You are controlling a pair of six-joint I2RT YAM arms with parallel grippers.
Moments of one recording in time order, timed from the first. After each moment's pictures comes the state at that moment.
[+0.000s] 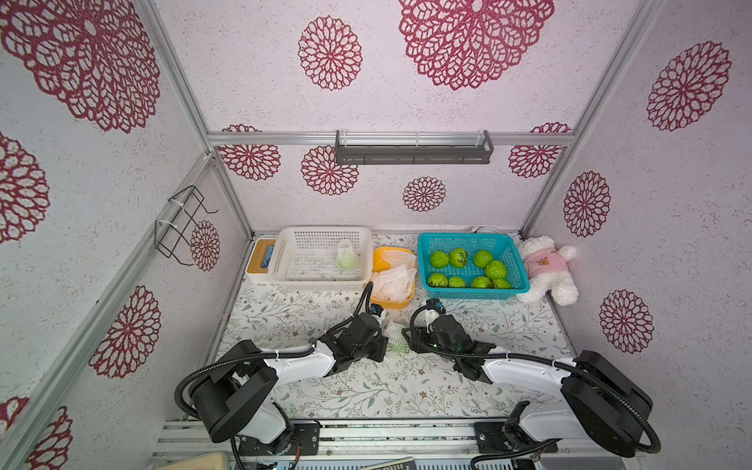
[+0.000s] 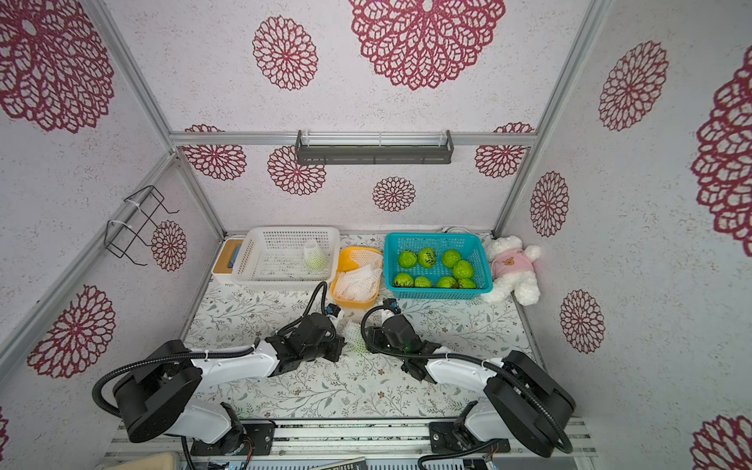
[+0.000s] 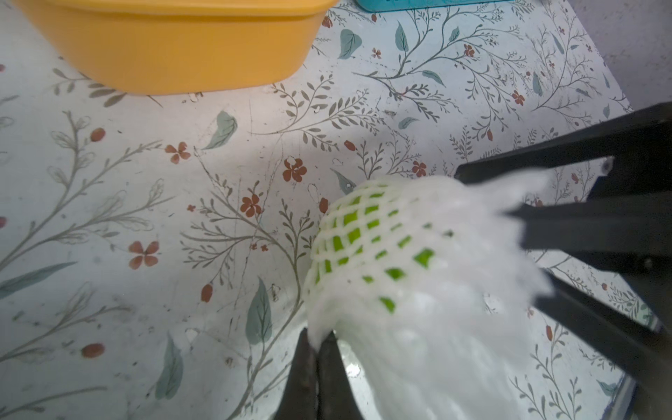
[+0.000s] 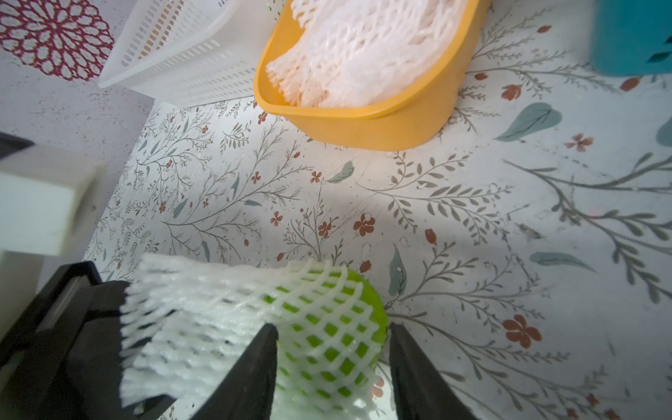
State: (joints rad) left arm -0.82 1.49 0.62 0.09 0.01 -0.46; right arm 0.82 1.35 0.50 0.28 0.03 0.70
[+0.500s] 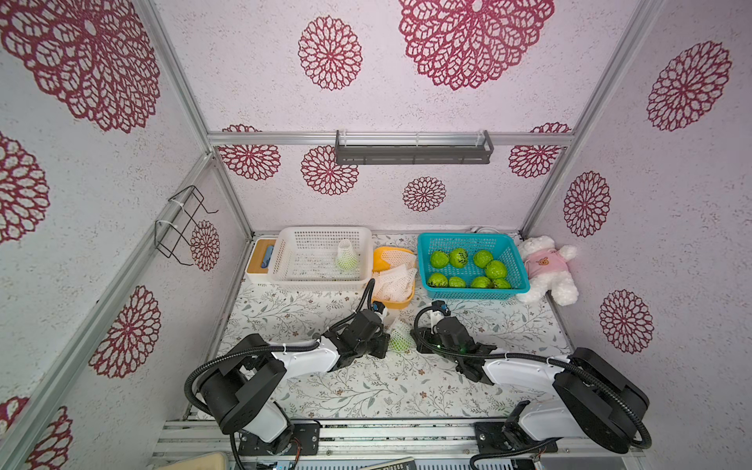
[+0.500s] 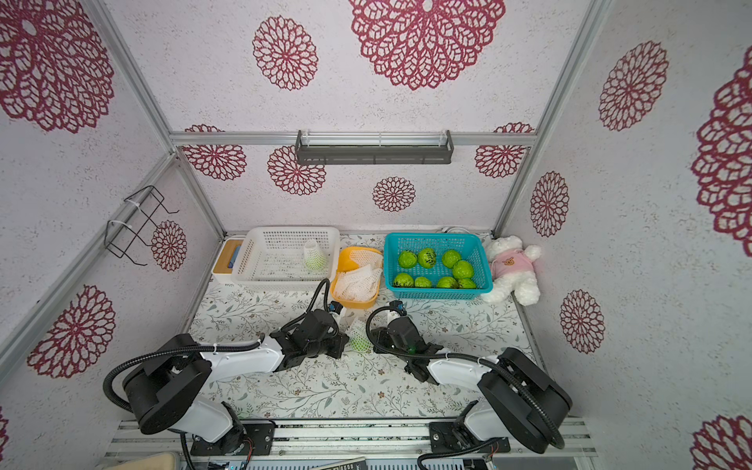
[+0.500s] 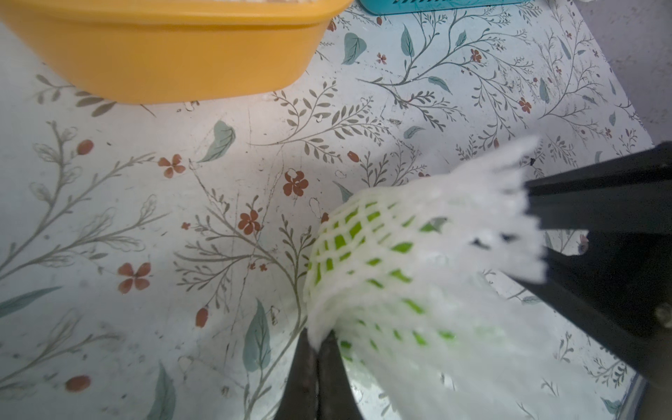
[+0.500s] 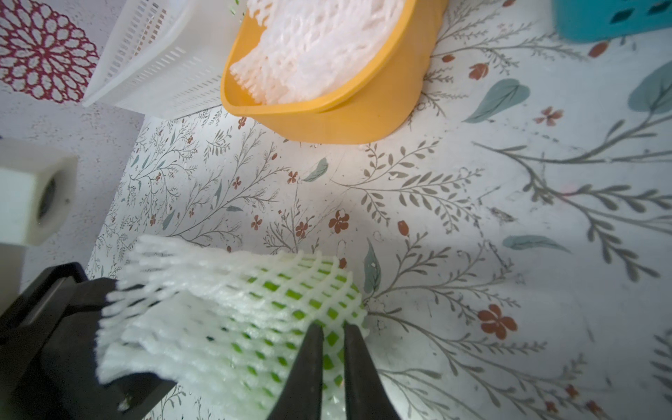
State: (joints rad) left arm -0.80 1.55 0.66 0.09 0.03 -0.47; right arm 0.78 1.37 0.43 0.34 0.02 0.75
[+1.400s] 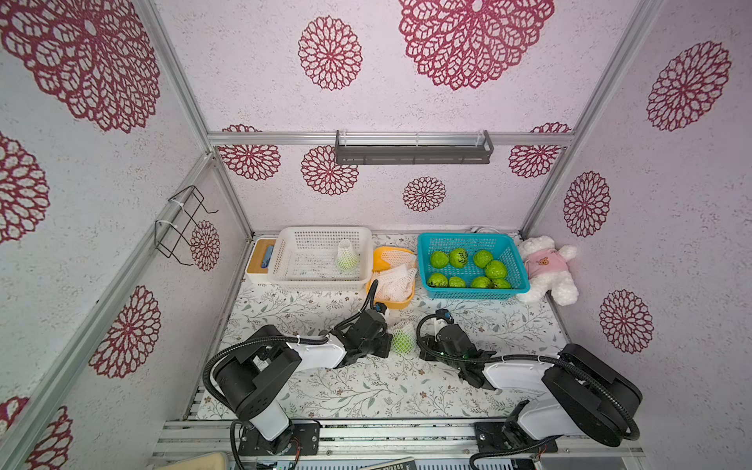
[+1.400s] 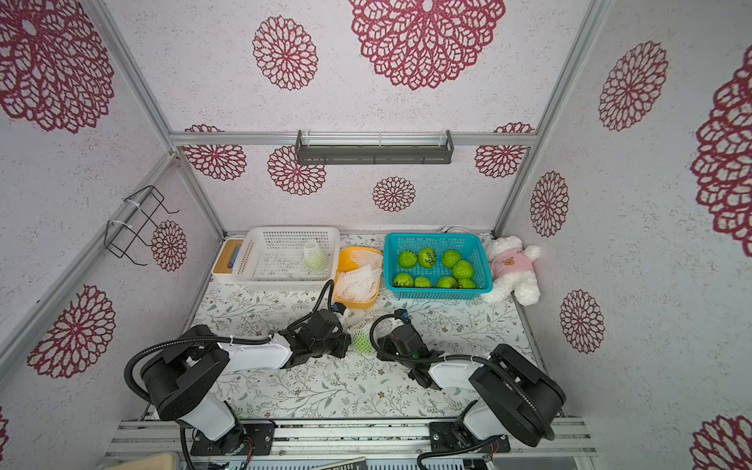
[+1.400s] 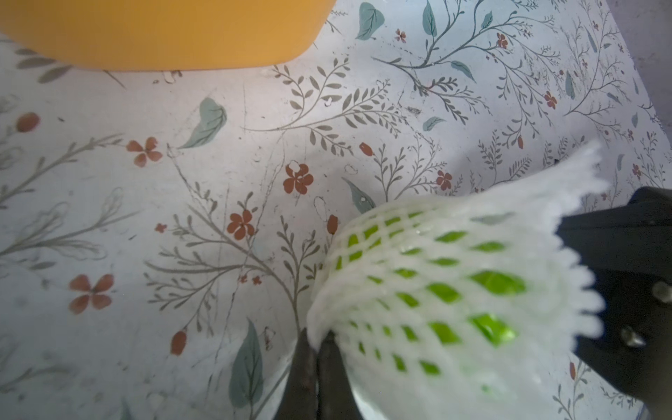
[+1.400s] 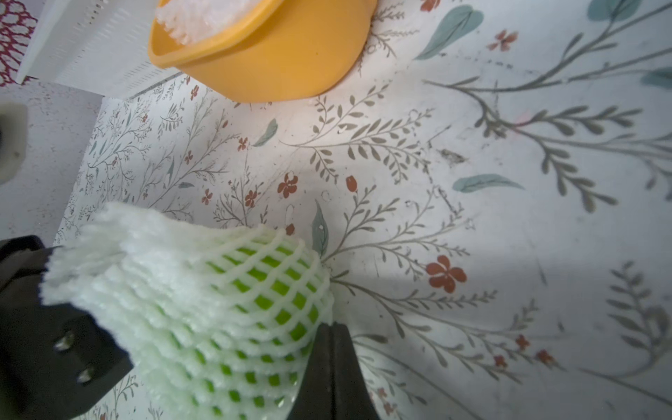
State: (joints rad) left arm -0.80 1.65 0.69 0.13 0.05 -0.51; right arm 0.77 1.41 0.35 0.41 0.02 0.76
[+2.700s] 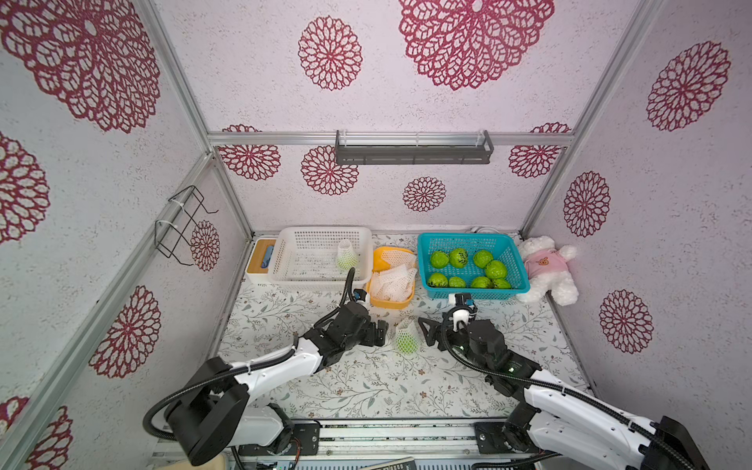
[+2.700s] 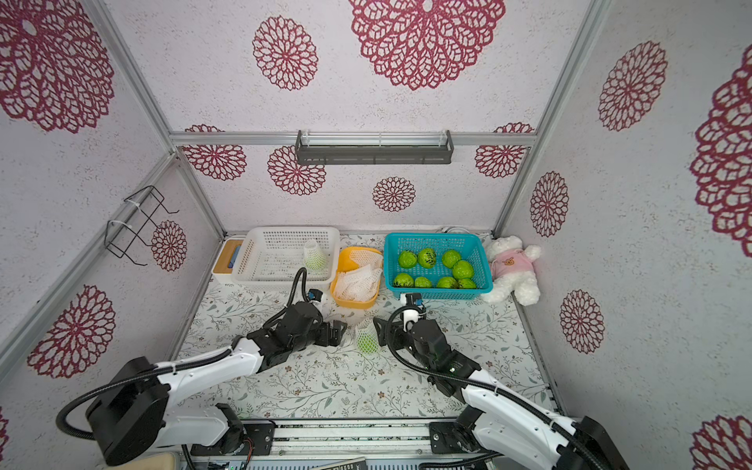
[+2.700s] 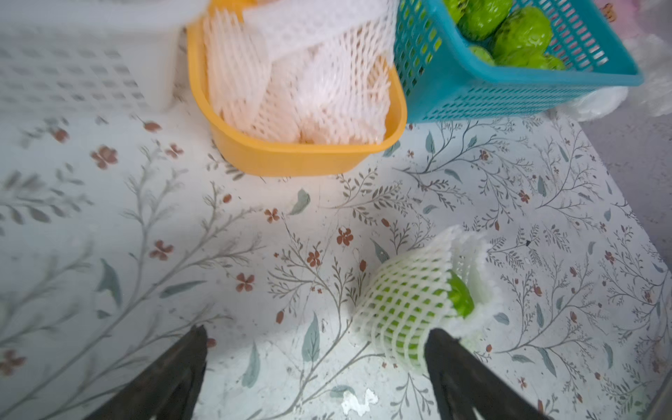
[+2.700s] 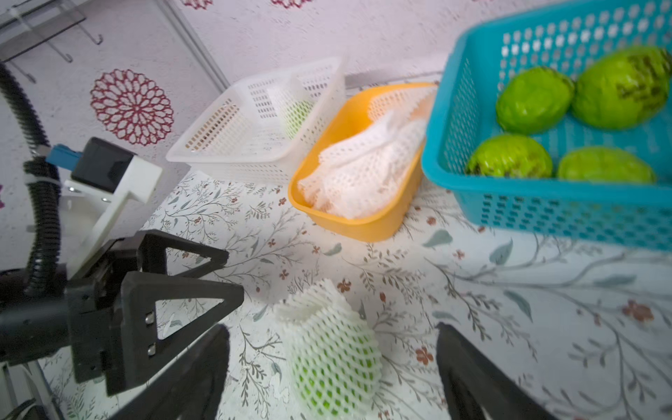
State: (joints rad) left arm -0.73 1.28 0.65 -0.05 -0.13 -0.51; right arm 0.79 0.93 0.48 0.11 0.12 0.44
